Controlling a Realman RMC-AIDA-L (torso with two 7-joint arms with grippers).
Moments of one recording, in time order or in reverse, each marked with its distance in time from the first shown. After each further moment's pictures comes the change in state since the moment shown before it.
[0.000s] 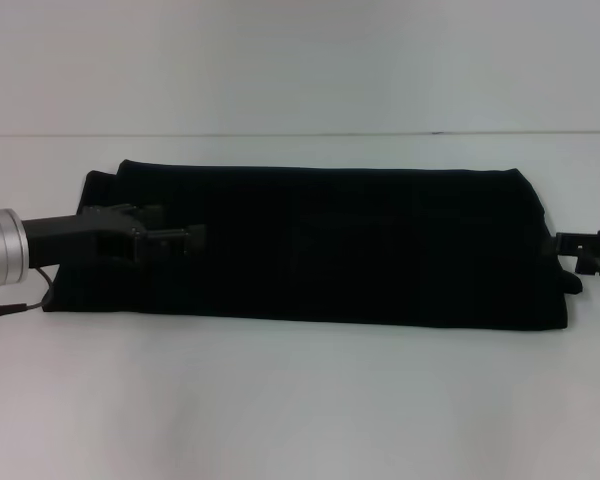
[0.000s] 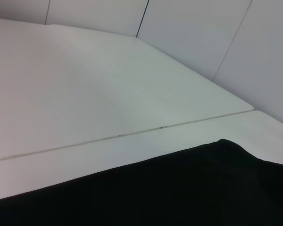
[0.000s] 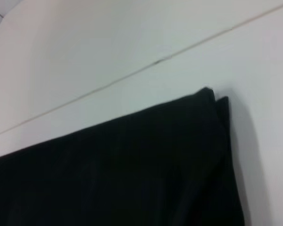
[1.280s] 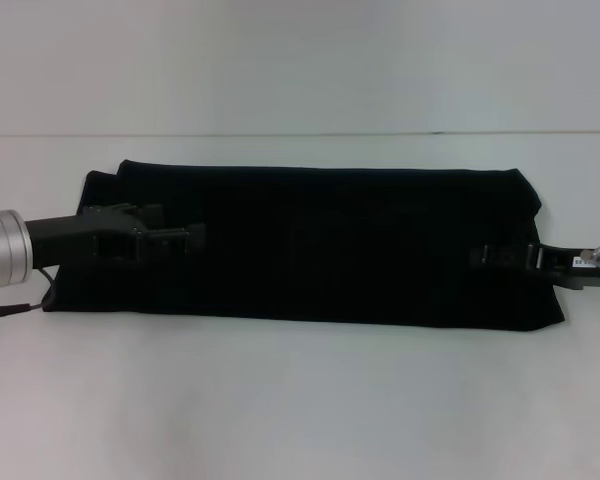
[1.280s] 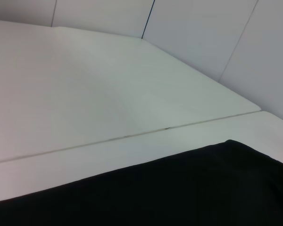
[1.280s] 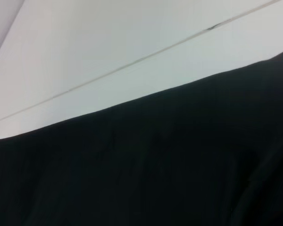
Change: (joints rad) left arm 0.001 -0.010 -0.002 -0.001 -0.001 -0.026 0.012; right arm 0.061 0.081 -0.012 0.076 0.010 0.094 -0.076
